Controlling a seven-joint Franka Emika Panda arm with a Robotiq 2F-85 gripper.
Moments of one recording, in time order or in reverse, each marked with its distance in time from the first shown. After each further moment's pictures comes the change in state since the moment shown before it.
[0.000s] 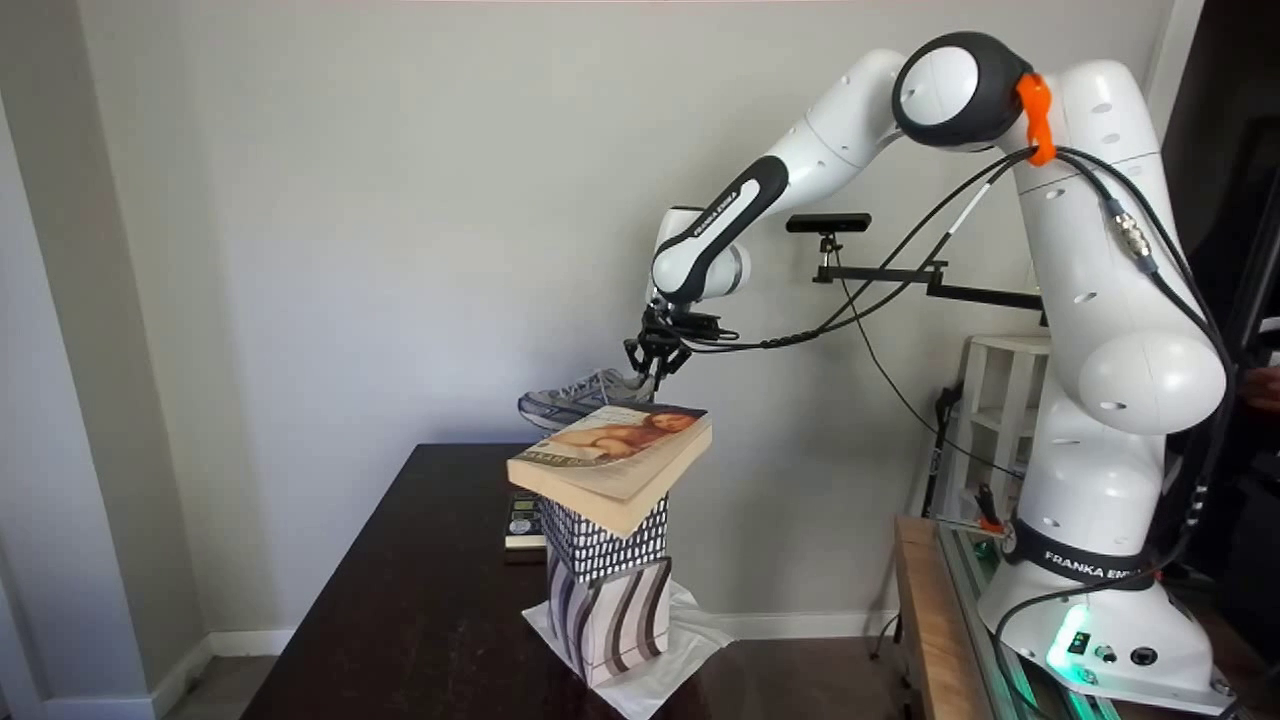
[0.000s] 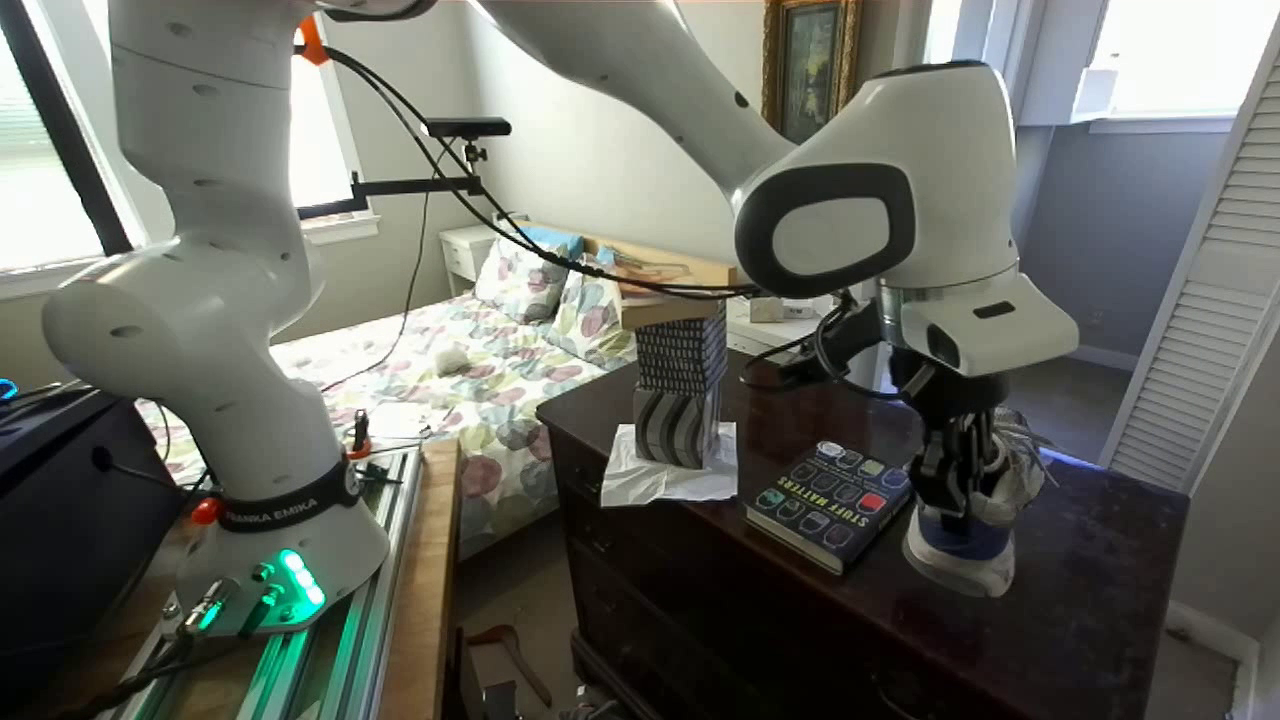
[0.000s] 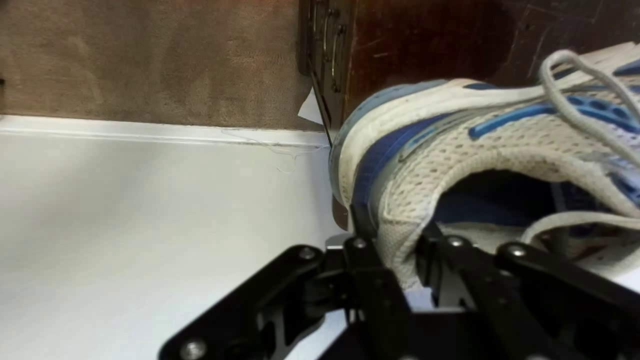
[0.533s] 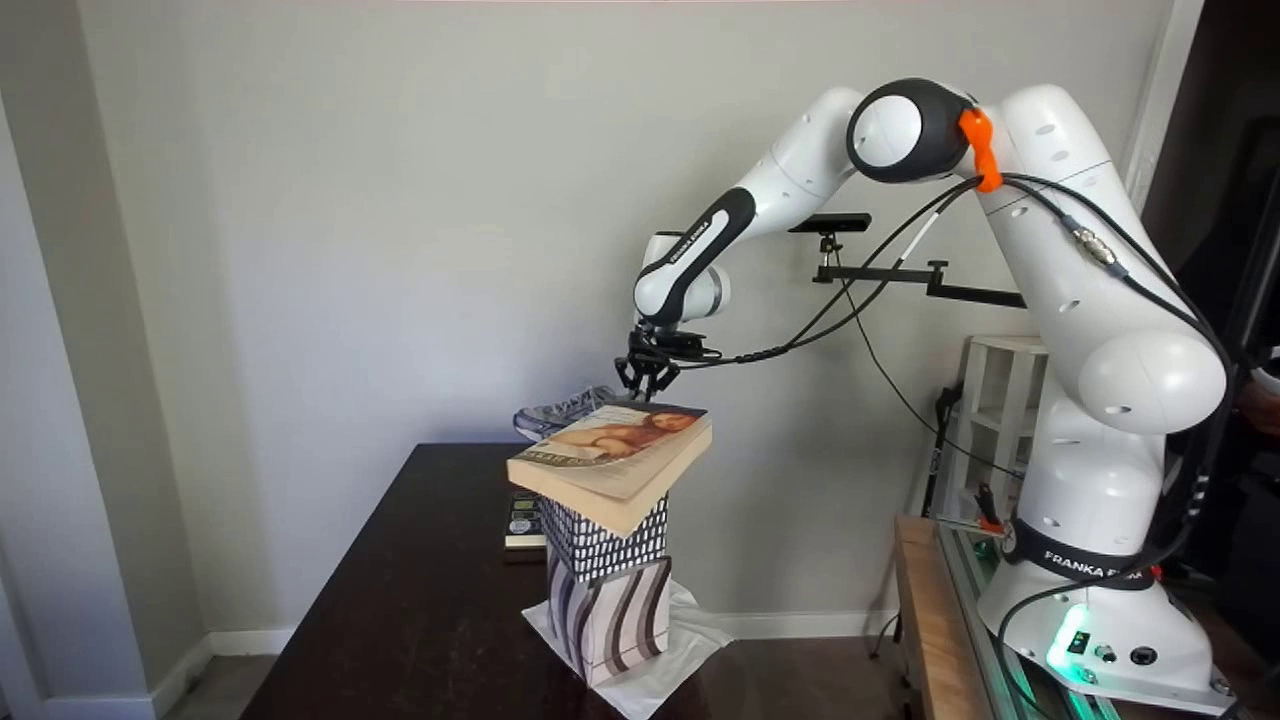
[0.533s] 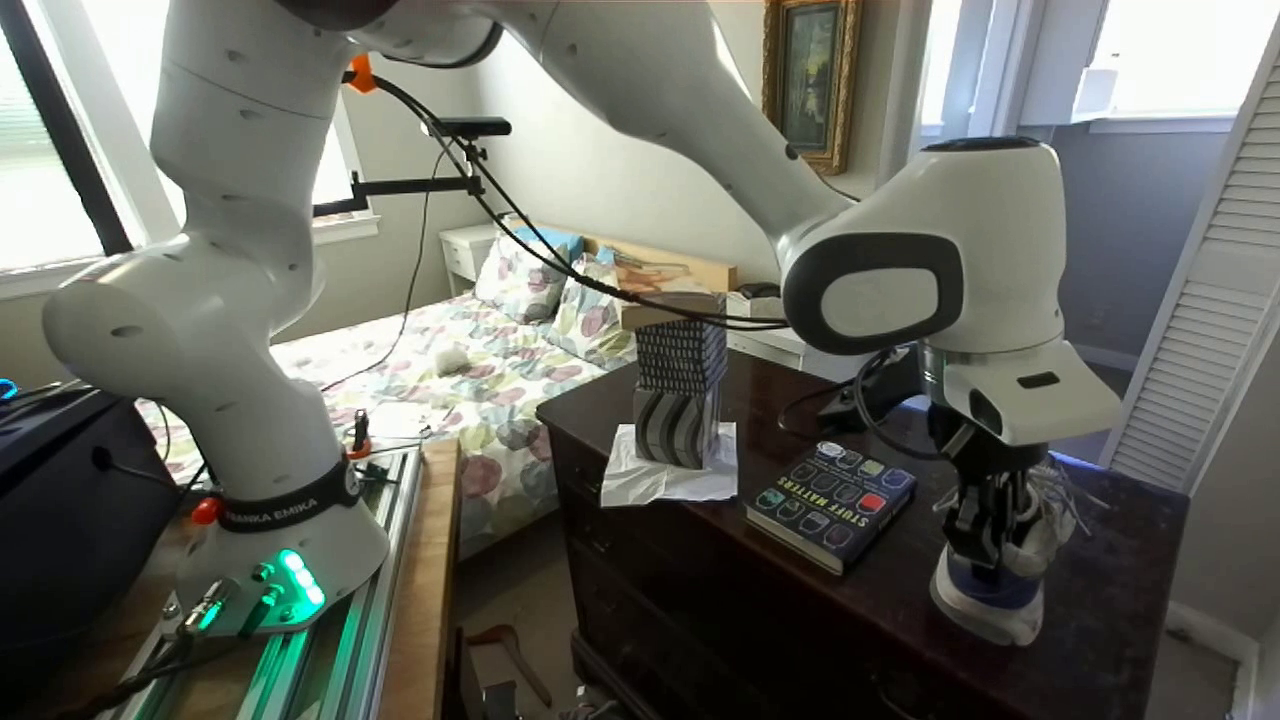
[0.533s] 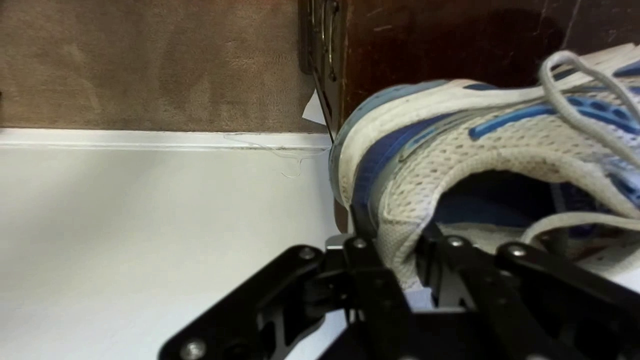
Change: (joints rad) arm 0.002 0.166 -0.018 0.139 0.056 0.000 0.000
